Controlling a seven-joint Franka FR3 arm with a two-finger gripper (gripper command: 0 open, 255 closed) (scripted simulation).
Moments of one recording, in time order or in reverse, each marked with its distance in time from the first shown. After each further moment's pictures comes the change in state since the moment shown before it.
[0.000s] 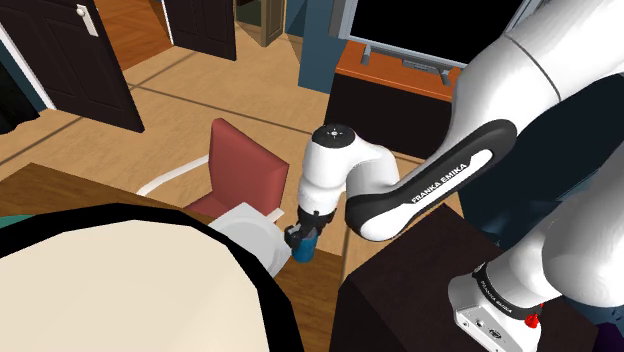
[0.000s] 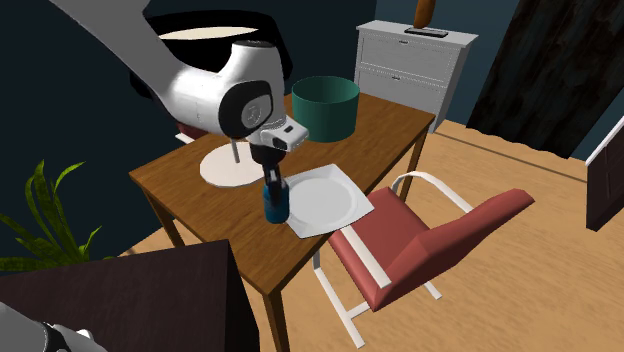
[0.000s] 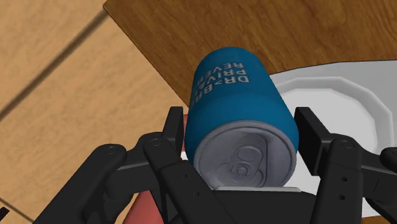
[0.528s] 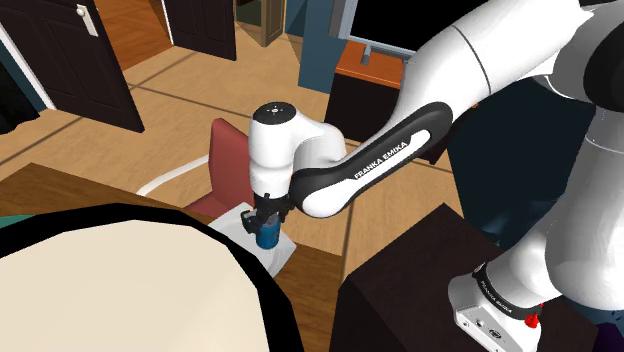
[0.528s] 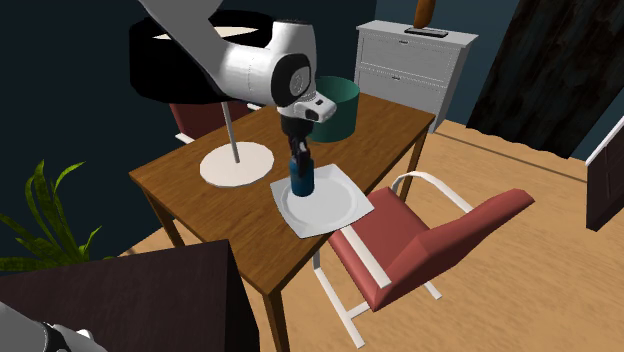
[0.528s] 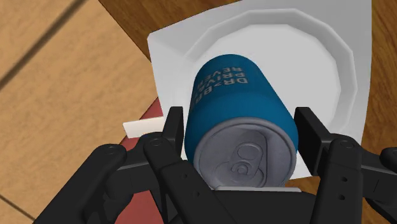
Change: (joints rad) arm 0.091 0.219 -0.050 0.376 -0.090 -0.188 0.057
